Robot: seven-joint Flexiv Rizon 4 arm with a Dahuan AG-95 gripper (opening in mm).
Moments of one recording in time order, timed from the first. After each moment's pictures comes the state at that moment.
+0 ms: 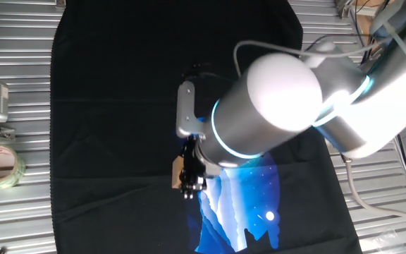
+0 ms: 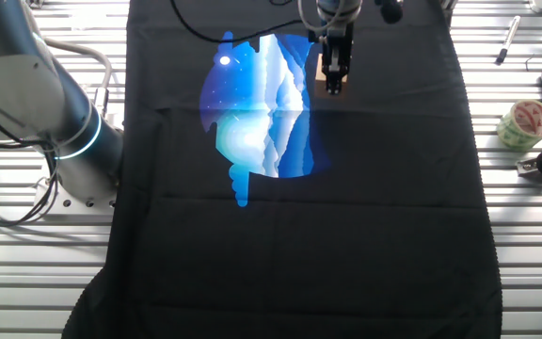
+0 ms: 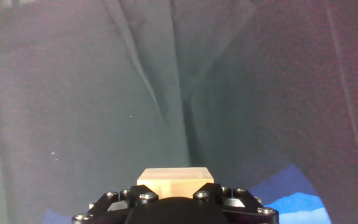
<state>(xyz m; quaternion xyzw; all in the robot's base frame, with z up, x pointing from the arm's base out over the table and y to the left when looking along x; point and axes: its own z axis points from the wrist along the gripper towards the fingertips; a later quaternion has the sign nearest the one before) 0.487 0.155 0.090 0.08 1.00 0.00 0.06</state>
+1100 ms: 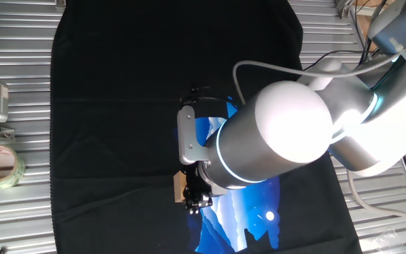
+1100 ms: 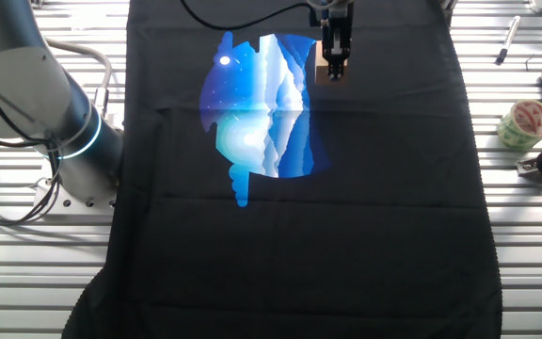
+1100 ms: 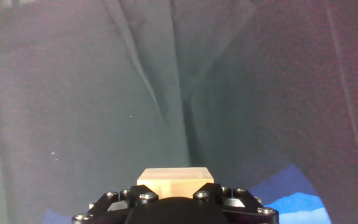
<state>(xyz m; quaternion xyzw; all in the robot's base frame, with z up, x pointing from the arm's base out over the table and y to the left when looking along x) 0.484 0.181 0.094 0.02 1.00 -0.02 0.06</state>
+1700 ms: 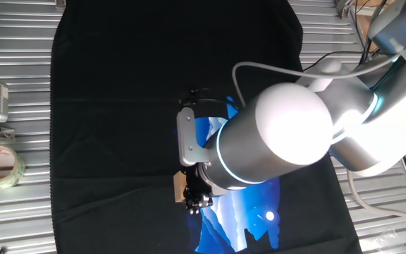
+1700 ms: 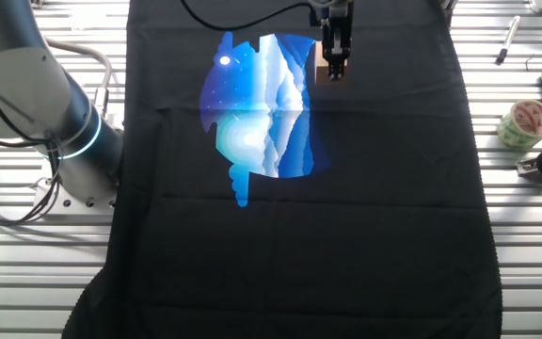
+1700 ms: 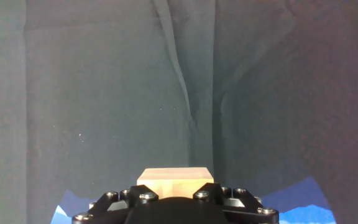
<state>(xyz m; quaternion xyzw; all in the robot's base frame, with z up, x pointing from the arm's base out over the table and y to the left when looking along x) 0.484 0.180 0.091 0.02 1.00 -0.01 0.05</state>
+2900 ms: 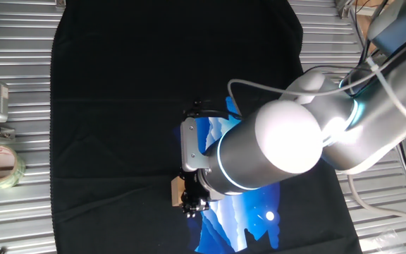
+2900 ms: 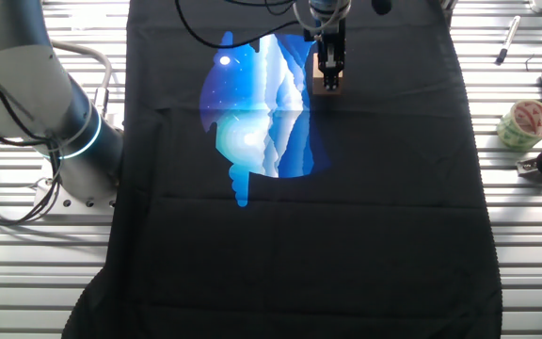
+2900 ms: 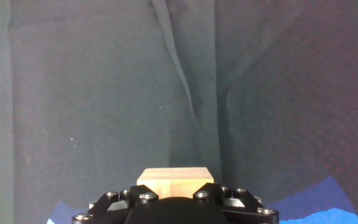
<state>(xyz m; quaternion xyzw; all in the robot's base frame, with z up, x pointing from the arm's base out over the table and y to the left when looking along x) 0.483 0.183 0.046 0.03 1.00 -0.01 0.08</state>
